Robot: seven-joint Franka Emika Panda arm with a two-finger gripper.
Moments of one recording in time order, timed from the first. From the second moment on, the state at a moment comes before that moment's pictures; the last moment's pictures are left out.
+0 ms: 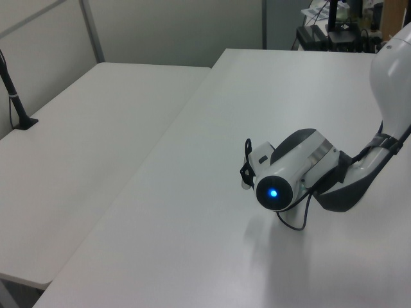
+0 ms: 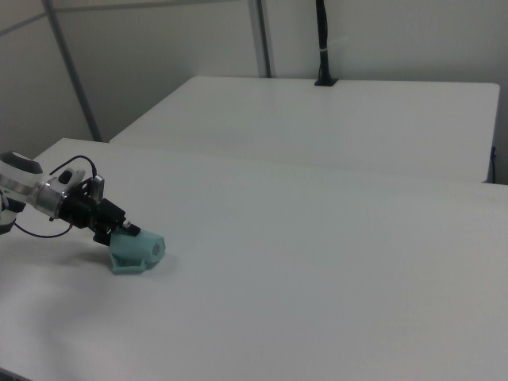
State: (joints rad) arm 0.82 0.67 0.05 -1.52 -0.87 1.47 0.91
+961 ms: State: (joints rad) arm 0.82 0.65 0.04 -1.54 -0.93 1.44 0.90
